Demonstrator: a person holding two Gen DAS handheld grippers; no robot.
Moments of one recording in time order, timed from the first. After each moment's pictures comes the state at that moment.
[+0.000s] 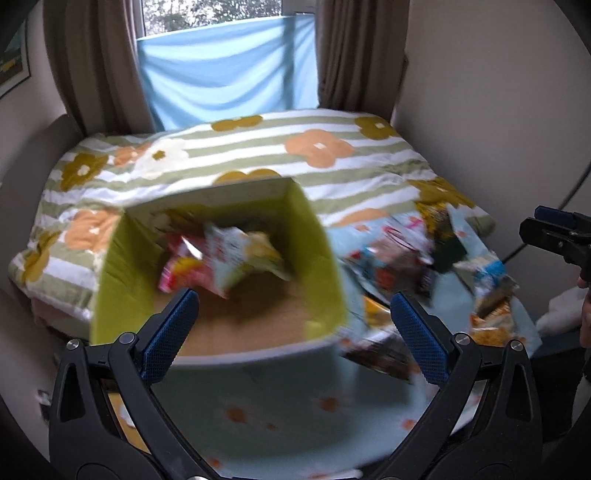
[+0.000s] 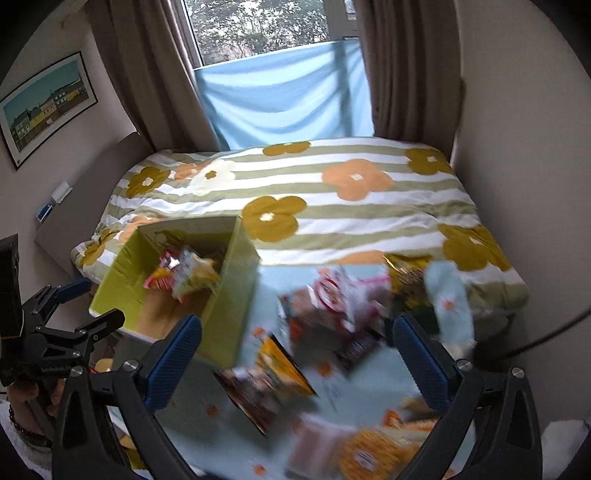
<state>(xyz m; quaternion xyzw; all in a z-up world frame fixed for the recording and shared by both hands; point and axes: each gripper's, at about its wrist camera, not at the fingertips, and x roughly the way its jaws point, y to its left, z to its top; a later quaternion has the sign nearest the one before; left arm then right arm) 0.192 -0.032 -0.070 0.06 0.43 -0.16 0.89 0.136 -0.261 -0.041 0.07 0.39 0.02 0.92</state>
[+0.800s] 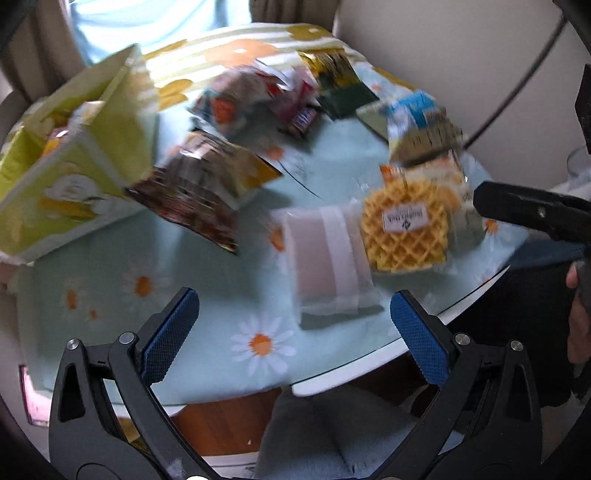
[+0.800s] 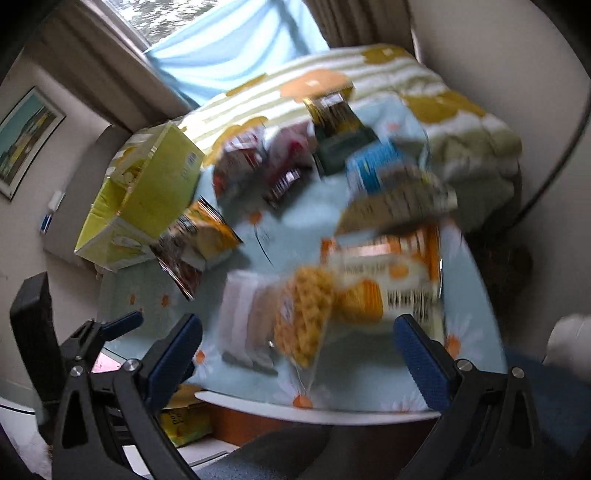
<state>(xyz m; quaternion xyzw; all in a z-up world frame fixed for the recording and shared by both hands) 0.059 -0.177 -0.218 0.11 0.54 -0.22 0.81 0.020 -0.357 -0.193 0.20 0.48 0.03 0.85</state>
